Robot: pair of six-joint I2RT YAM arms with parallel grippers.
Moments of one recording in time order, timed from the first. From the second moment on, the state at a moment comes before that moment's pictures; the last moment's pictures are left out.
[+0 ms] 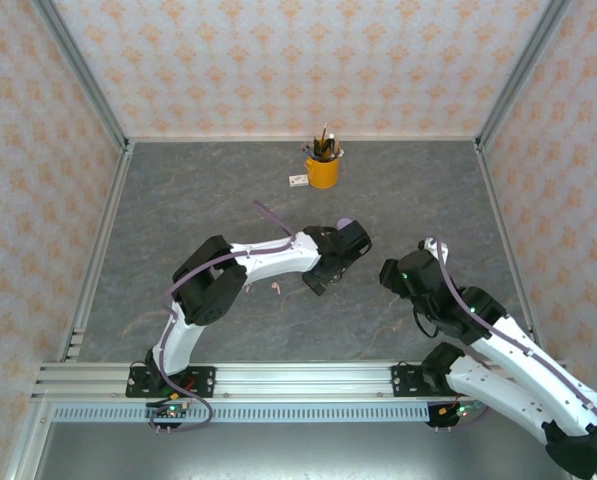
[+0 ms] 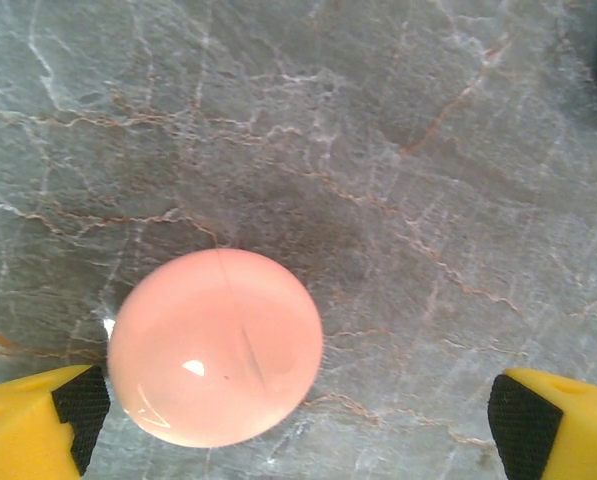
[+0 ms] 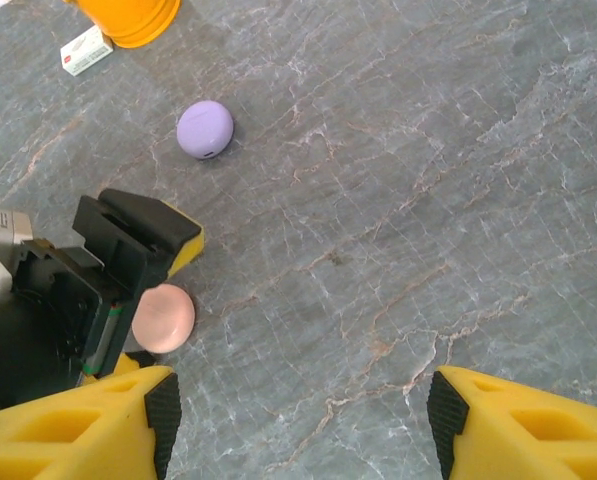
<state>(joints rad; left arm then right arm) -0.92 2.10 1.58 -0.72 -0.16 -1.74 0.71 0.67 0.71 -0.90 0.38 0.90</state>
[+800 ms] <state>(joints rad) -0.57 1.61 1.29 -0.63 -0.31 -1.17 0.74 1.31 0.88 -0.70 0.25 1.13</state>
